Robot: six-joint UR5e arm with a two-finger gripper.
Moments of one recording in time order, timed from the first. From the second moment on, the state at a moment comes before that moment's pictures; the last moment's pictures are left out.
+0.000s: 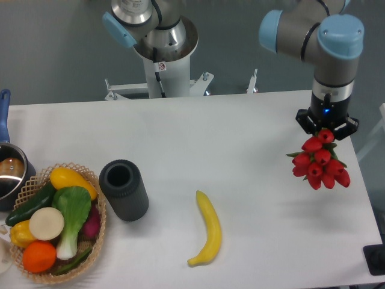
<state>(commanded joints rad) 2.83 -1.91 -1.60 -0.99 1.58 1.26</state>
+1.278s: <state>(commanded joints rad) 2.80 -1.95 -1.66 -0.87 1.53 1.24</state>
